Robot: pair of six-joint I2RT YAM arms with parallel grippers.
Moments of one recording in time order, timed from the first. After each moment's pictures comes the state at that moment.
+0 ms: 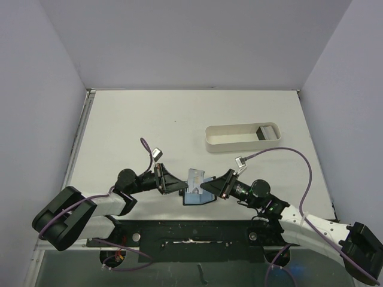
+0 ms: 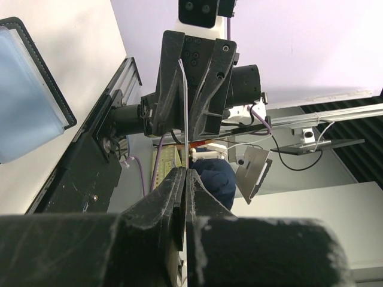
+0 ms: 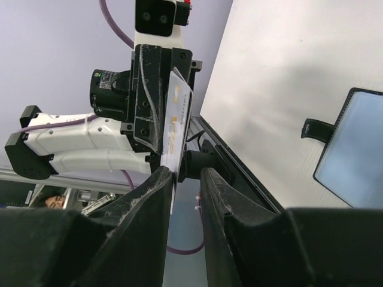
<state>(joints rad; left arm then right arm) -0.61 1.29 0.13 1.28 0.74 -1.56 0.86 0.76 0.12 0.62 -0.21 1.24</state>
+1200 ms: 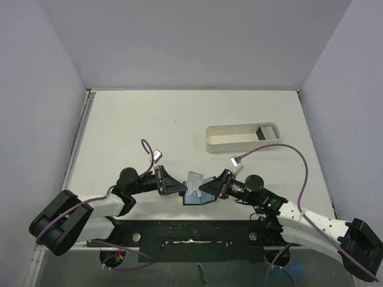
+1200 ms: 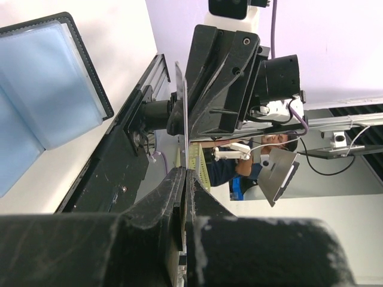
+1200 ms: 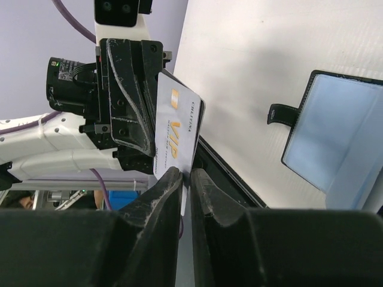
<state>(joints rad) -0.60 1.24 0.13 1.10 0.74 -1.43 0.85 0.83 0.19 0.45 -0.22 1.18</state>
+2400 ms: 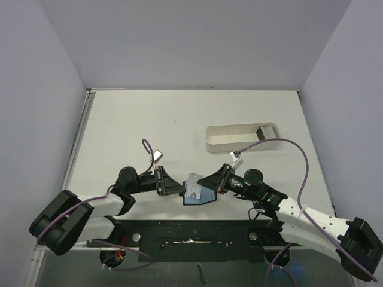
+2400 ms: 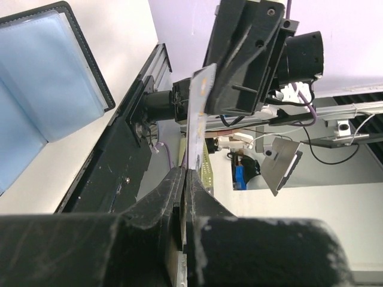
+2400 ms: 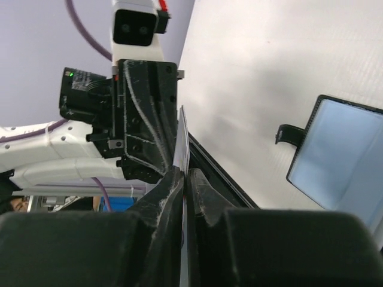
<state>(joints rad) -0.58 1.24 0.13 1.10 0.81 -1.42 0.82 0.86 0.28 0.37 -0.22 1.12</state>
